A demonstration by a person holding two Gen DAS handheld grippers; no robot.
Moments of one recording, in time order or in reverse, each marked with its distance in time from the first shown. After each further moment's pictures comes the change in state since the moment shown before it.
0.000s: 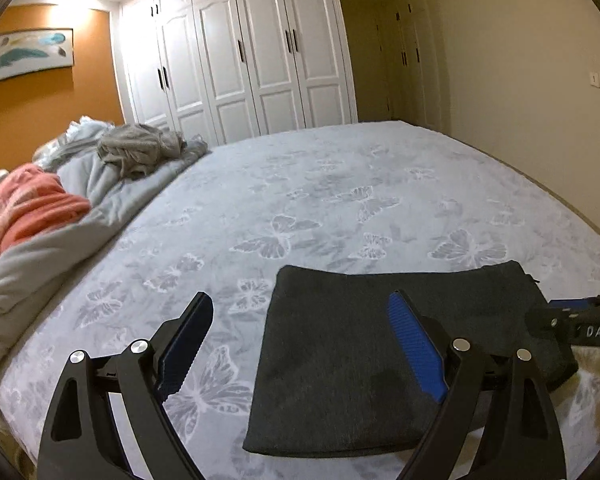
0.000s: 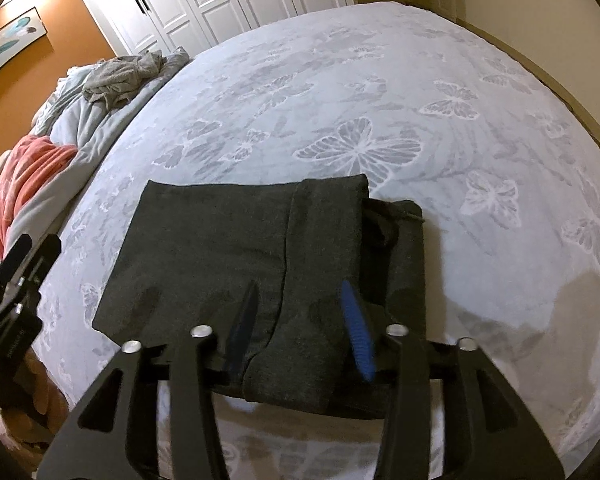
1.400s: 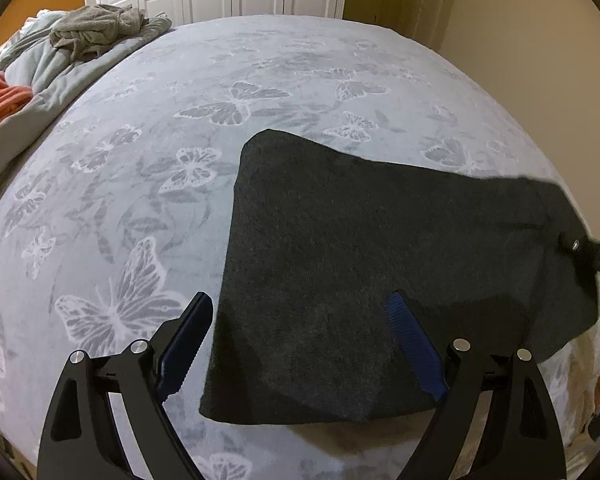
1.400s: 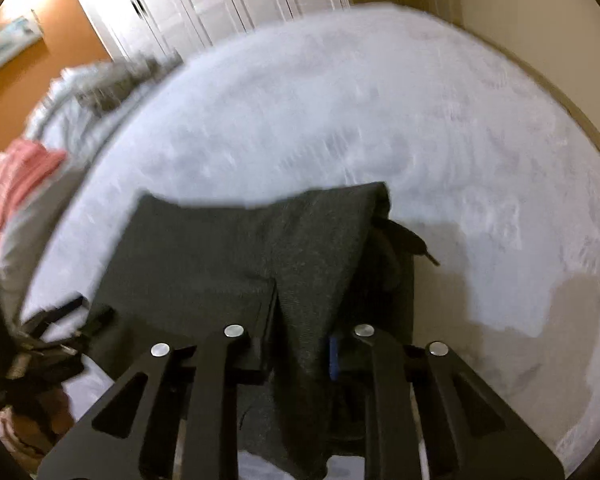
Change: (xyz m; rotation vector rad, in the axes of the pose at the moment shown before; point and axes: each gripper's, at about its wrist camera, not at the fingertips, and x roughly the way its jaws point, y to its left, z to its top) left arm 0.075 0.009 -0.036 -0.120 0.407 -0.199; right arm 0.007 -0.018 0.022 -0.013 -0.076 -0.018
